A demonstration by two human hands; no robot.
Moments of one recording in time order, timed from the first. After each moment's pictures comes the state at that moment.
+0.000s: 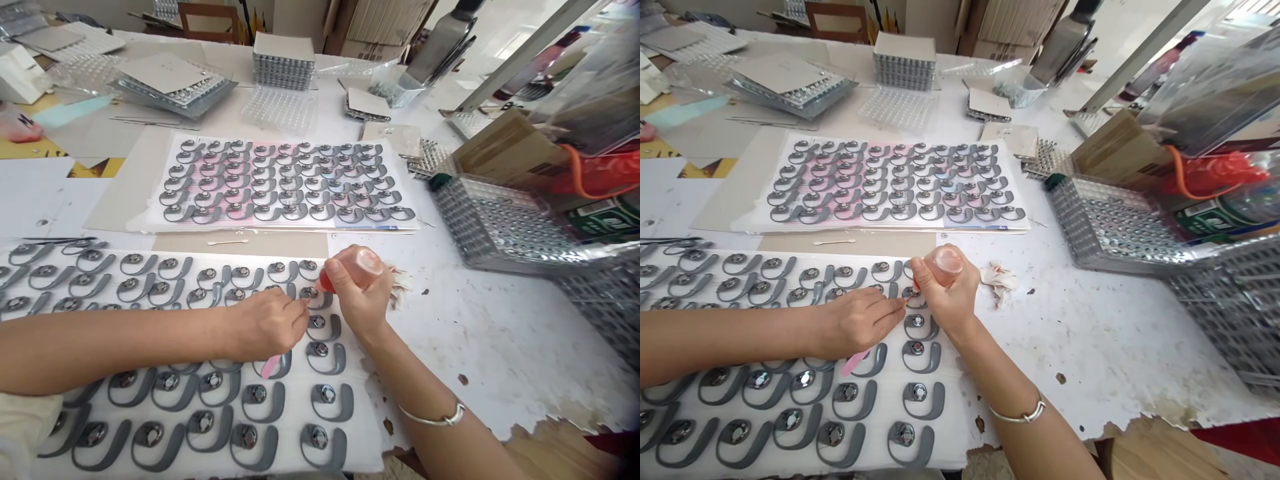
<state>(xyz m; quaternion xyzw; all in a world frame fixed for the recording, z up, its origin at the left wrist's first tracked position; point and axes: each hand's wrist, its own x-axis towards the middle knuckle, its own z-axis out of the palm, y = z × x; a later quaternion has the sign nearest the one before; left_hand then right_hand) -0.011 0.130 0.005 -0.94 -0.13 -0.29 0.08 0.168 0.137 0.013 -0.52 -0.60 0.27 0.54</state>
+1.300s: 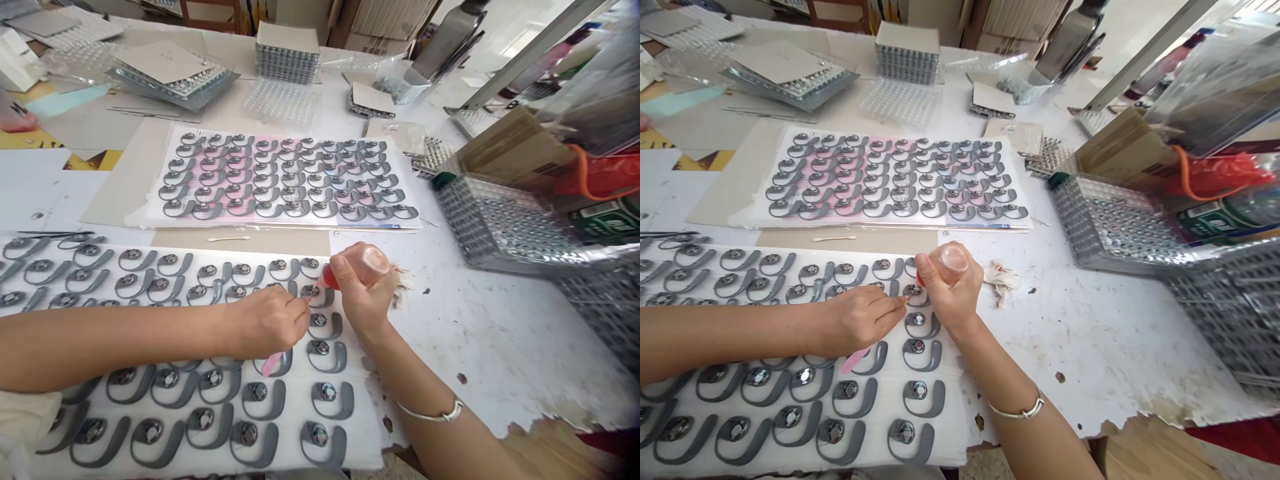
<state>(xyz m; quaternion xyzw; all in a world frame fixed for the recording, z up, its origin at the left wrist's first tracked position) -0.011 0.131 0.002 -0.94 -0.13 -0.29 0.07 0.170 0.138 0.007 -0.51 -0.59 0.27 0.57</state>
